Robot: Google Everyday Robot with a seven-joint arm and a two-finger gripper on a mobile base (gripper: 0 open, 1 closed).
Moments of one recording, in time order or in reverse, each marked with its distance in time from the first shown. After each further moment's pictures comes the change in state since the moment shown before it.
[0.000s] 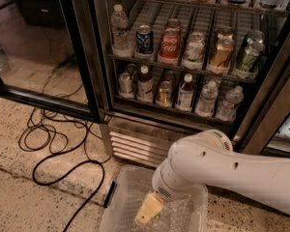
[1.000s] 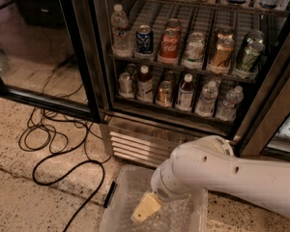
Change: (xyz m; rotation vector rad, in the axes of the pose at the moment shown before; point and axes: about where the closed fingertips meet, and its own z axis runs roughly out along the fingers) arm -0.006 0.000 0.011 0.009 -0.056 0.047
